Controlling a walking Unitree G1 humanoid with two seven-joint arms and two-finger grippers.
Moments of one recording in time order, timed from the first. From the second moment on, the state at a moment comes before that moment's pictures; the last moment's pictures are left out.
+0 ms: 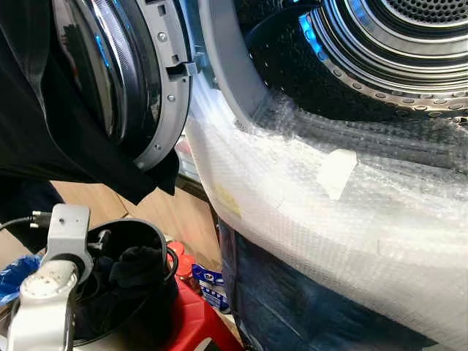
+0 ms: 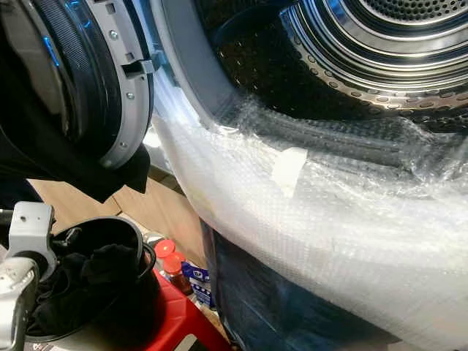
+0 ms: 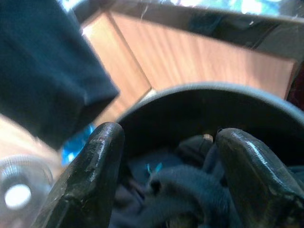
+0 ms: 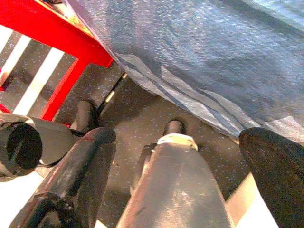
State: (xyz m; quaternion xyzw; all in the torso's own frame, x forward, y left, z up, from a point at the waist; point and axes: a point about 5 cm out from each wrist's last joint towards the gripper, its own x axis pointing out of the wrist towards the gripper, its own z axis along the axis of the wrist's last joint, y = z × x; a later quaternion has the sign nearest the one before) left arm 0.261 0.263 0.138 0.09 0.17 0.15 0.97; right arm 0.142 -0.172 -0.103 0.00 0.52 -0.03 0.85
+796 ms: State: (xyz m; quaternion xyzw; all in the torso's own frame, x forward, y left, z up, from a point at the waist) left arm 0.249 0.278 0.105 0.01 0.16 0.24 0.96; right arm 0.142 -0.173 -0.103 0.00 0.52 -0.03 0.85
